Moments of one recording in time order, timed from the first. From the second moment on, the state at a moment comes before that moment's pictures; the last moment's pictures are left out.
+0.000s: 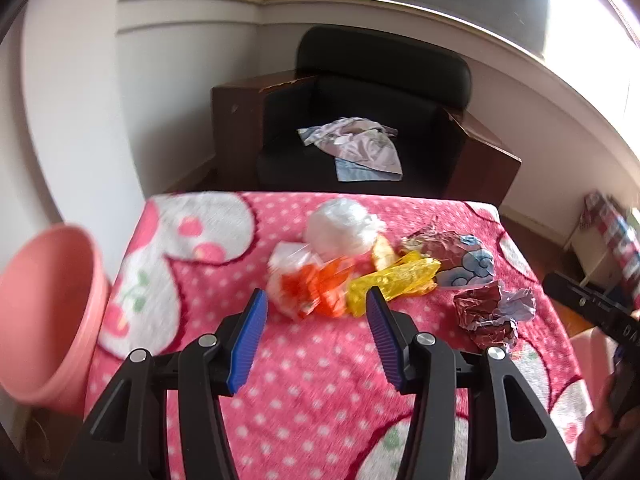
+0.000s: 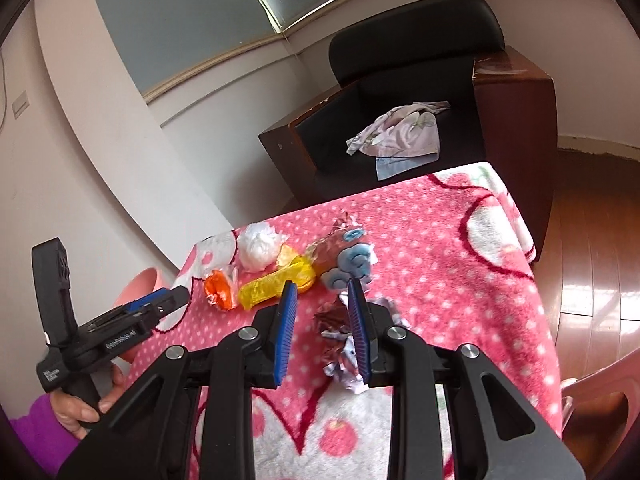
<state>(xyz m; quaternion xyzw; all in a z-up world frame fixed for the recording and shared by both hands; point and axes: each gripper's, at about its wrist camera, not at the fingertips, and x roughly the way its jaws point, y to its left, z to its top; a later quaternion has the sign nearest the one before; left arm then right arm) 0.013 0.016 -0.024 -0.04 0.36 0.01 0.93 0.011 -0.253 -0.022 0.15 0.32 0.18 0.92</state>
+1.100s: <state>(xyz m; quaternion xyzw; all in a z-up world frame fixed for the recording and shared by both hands) -0.017 0.024 -0.023 -0.07 0.34 -0.04 0.94 0.110 -0.246 -0.063 0.16 0.40 0.20 0.88</state>
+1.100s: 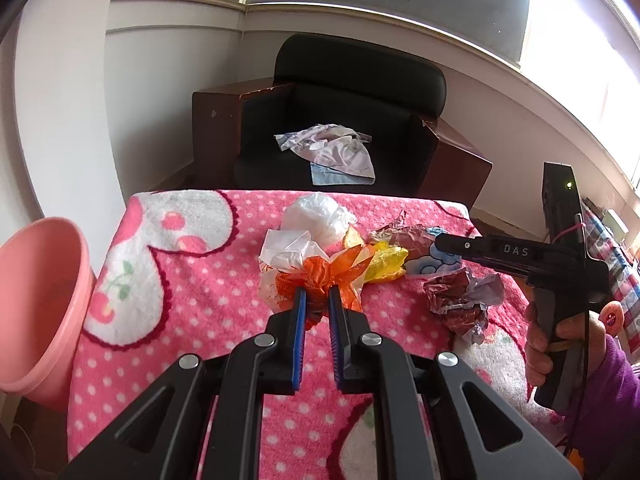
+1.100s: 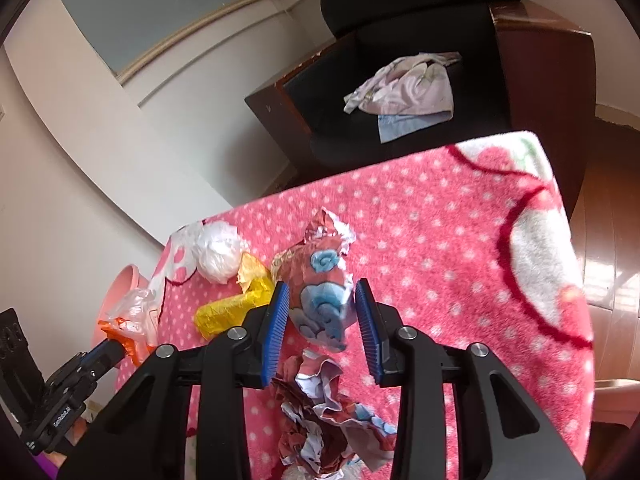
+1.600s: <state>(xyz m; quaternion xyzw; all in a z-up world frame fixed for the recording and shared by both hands) -0.038 0.030 -0.014 -0.08 0.32 -0.04 0.94 0.062 -0.262 -0.027 0.19 0.33 0.20 0.90</state>
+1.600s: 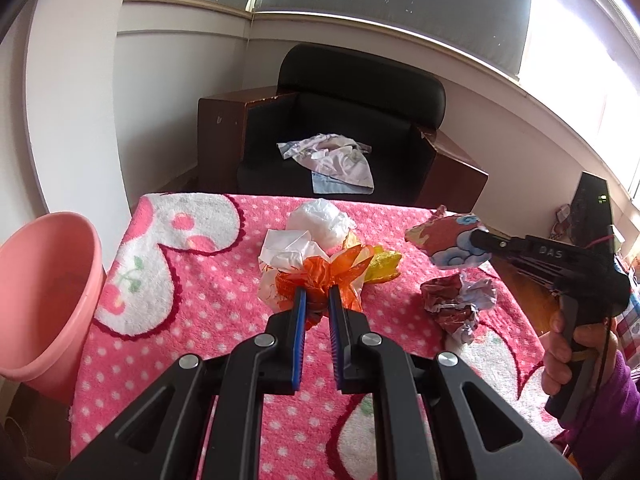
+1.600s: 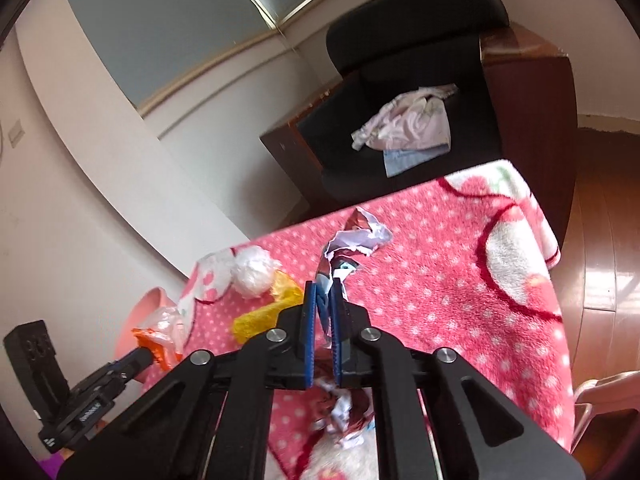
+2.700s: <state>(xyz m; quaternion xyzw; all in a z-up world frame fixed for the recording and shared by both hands) -0.123 0.172 0.009 -0.14 0.24 0.13 0.95 0.016 -0.015 0.025 0.05 0.31 0.40 0.86</state>
